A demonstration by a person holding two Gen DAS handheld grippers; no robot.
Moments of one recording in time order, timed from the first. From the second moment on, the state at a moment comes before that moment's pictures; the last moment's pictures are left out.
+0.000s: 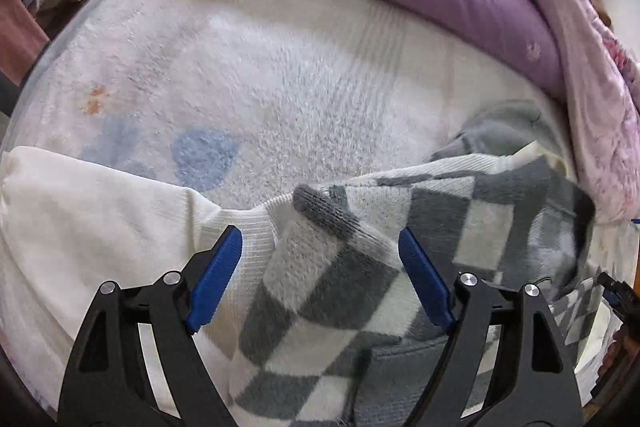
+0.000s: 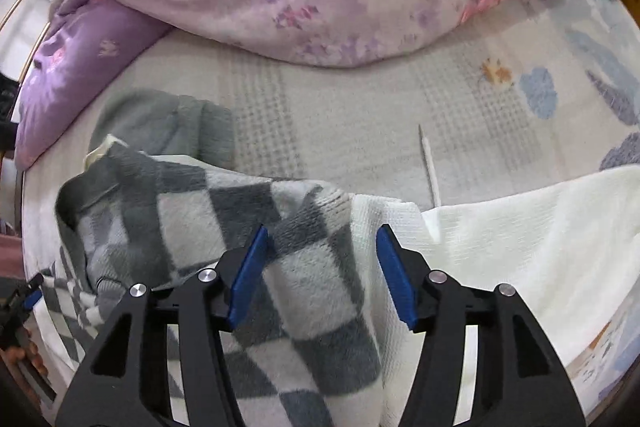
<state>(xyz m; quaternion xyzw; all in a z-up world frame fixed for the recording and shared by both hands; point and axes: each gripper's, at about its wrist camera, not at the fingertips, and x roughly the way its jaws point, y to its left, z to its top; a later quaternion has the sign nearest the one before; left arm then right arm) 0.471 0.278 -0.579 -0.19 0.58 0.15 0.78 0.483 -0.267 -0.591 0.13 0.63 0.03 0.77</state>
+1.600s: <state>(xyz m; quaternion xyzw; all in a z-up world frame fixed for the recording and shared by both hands) 0.155 0.216 -0.445 -0.31 0.45 0.21 0.81 0.203 -0.327 -0.420 0.20 0.51 0.17 0.82</state>
